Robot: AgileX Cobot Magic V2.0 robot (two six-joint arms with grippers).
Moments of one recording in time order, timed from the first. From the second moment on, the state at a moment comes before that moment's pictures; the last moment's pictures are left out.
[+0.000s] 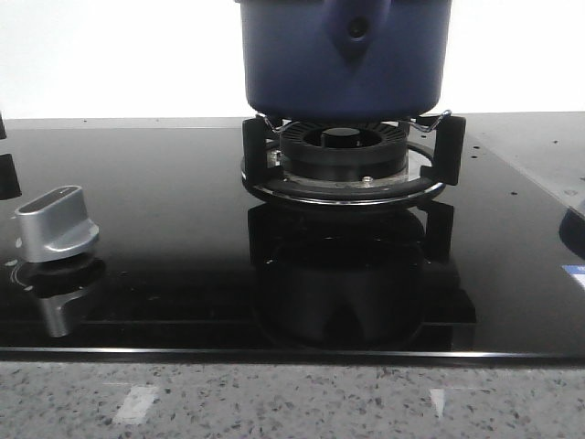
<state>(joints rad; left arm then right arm) -0.03 0.00 0.00 -0.12 0.06 -0.05 0.02 -0.01 0.01 -0.03 0.16 0.13</state>
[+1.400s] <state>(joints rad) -0.03 0.04 -0.26 -0.75 0.31 0.14 0.02 0.03 -0.27 0.27 0.37 0.13</state>
